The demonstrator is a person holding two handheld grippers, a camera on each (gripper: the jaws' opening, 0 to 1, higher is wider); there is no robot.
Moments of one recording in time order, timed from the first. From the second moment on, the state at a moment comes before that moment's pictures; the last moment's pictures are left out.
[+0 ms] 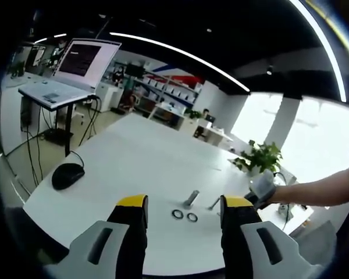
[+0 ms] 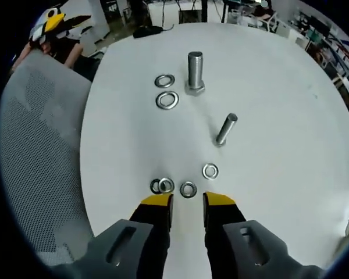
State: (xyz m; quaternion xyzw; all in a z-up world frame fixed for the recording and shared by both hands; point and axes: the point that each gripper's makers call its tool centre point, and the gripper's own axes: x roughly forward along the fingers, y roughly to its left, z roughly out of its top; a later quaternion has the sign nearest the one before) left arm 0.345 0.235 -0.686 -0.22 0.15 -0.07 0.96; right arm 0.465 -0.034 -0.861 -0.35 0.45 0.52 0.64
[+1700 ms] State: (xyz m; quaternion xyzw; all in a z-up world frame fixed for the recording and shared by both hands) left arm 0.345 0.231 -0.682 -0.22 0.15 -0.08 0.96; right arm 0.485 -0.024 -0.834 -0.38 0.42 0.52 0.64
